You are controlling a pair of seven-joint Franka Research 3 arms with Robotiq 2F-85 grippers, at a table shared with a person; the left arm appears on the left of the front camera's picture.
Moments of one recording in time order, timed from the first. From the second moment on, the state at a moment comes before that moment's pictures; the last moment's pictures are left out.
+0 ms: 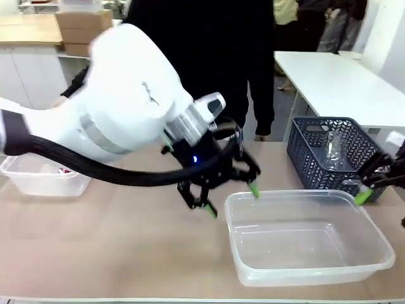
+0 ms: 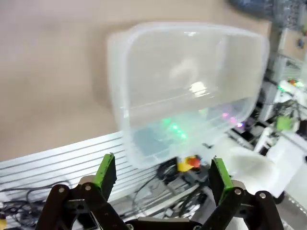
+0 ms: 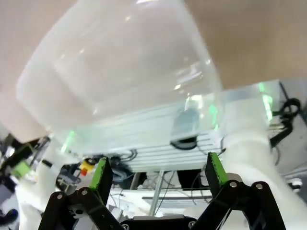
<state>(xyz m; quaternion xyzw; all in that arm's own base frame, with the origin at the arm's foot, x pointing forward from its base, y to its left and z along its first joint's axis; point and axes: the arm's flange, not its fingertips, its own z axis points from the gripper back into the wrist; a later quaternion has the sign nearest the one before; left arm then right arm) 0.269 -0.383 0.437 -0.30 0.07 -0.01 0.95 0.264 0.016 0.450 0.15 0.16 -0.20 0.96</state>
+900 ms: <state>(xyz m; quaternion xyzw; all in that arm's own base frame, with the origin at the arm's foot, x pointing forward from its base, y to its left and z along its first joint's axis) 0.293 -0.419 0.362 -0.21 0.14 -0.04 0.97 0.319 -0.002 0.352 0.04 0.20 -0.17 0.96</state>
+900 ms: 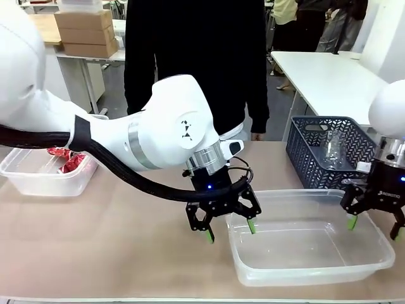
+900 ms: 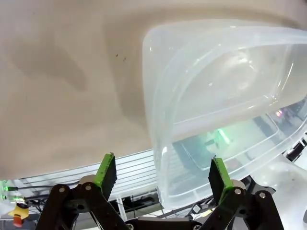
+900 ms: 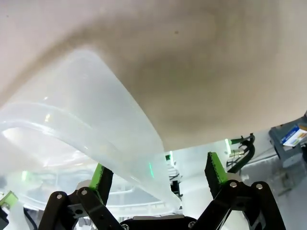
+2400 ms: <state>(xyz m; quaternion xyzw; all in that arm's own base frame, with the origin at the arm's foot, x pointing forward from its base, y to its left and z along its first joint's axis) 0.298 -0.396 0.389 -0.20 0.12 0.01 0.97 0.306 0.023 0.380 0.06 0.20 -0.06 0.98</state>
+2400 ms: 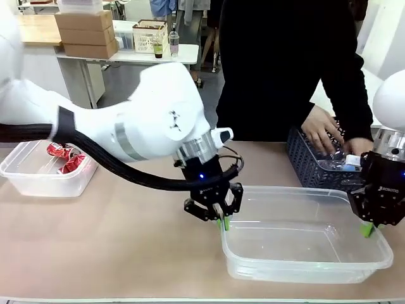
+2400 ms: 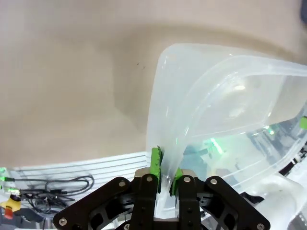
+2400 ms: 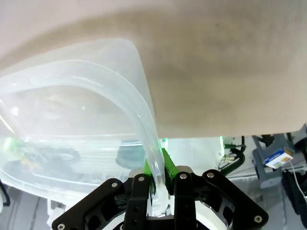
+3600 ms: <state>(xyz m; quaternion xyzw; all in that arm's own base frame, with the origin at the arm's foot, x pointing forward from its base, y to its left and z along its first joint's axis) 0.368 -0.197 0.481 -0.21 0.01 0.14 0.97 0.425 0.195 0.466 0.13 0.25 -0.02 0.96</state>
